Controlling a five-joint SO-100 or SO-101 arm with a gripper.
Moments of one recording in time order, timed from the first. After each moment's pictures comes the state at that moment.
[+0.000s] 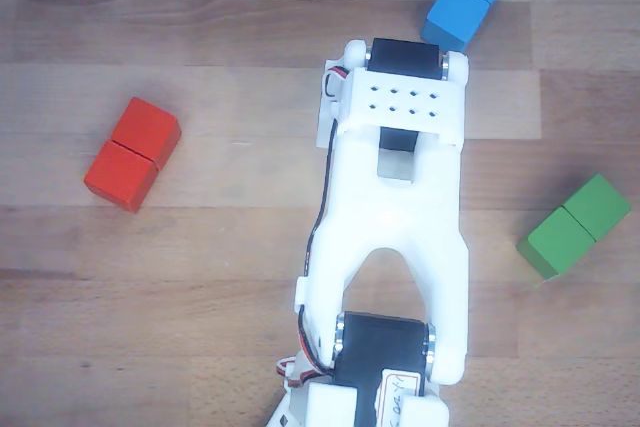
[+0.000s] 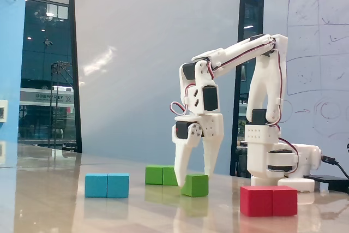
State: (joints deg) arm 4.3 98.7 124.5 71.9 -4.0
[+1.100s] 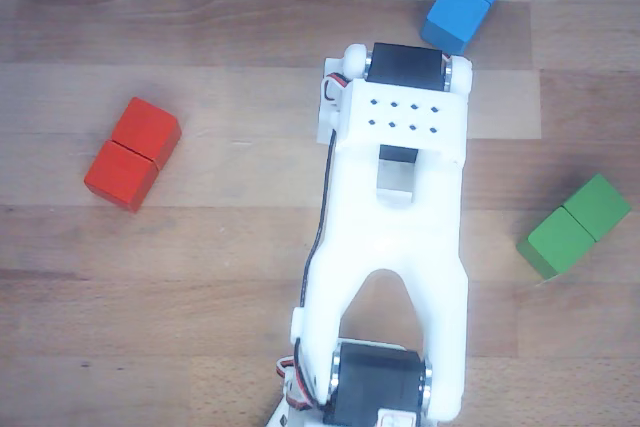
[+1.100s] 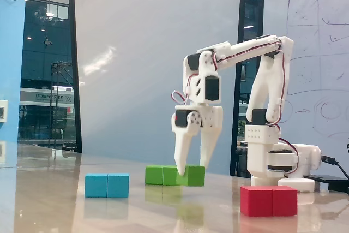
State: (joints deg) arm 4.3 106.3 124.4 71.8 -4.0
